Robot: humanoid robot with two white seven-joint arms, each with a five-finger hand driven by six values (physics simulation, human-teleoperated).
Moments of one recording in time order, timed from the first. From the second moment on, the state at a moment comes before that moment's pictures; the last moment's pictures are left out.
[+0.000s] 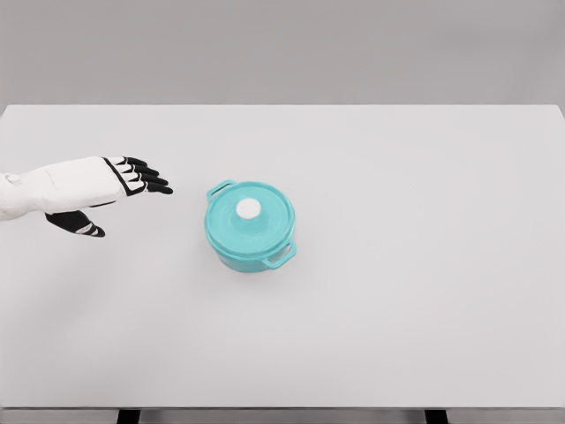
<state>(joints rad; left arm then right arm) -0.41 0.93 -0.37 -1.64 -0.31 -0.61 -0.61 0.05 0.00 -0.15 0.08 -0.02 -0.25 -0.16</state>
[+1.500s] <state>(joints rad) -0.71 0.73 -0.70 -1.71 -0.33 -0.61 -0.61 0.05 0.00 -0.16 0.08 -0.01 -0.25 -0.17</state>
